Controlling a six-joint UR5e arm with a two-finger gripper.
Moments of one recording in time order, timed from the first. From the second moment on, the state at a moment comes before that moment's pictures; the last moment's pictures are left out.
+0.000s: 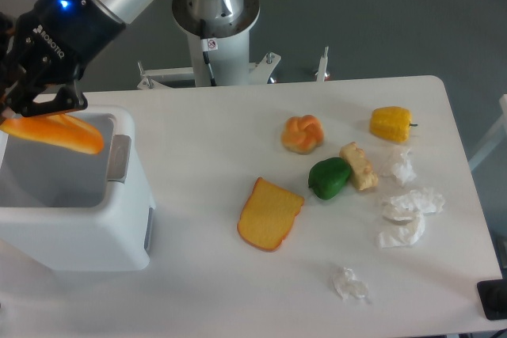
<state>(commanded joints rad) 2.25 -1.74 -1.37 -0.98 0.57 0.51</state>
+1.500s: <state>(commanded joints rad) 2.24 -1.77 -1.42 -0.98 0.57 0.51</state>
